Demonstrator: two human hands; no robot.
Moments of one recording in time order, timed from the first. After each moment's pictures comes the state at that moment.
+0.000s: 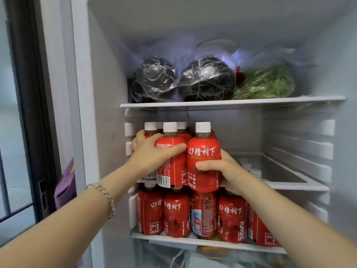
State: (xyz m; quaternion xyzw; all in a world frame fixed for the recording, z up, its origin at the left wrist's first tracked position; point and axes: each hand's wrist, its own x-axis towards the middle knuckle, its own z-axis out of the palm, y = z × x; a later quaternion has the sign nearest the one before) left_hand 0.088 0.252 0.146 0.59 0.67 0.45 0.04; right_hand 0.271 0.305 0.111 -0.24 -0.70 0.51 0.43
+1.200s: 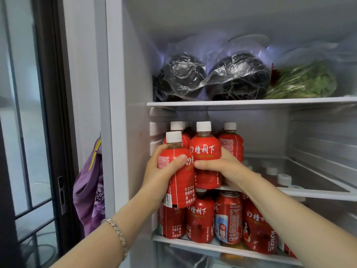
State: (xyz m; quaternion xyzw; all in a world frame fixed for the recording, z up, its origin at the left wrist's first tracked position) left_hand 0.057 0.242 0.095 0.55 0.34 0.71 0.29; right_hand 0.213 0.313 0.119 -0.23 -0.71 0.52 0.41
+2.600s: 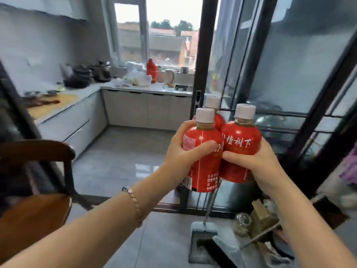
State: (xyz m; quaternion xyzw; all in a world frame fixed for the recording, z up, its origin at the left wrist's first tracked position) left_hand 0.139 -0.381 -0.042 0.16 0.63 0.76 -0.08; right_hand 0.120 -0.203 -0.032 0.15 -0.73 0.66 0.04
